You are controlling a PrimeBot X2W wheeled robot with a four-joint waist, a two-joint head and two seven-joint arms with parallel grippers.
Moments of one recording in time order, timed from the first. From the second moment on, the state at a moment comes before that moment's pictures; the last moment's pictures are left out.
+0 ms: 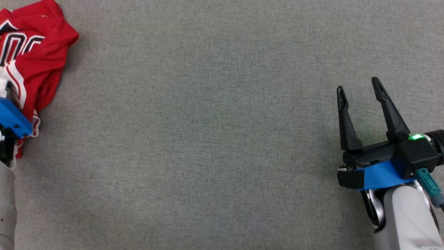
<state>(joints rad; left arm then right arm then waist) -0.89 0.40 0.13 1.12 -0.25 -0.13 0.05 -0.30 -0.05 -0.01 0.05 -0.11 0.13 -0.26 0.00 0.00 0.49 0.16</state>
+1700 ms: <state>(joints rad) -1.13 0.29 -0.34 0.37 -0.46 -0.13 -0.07 -0.22 -0.05 0.06 0.15 0.20 0.13 -0.26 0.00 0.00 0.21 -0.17</state>
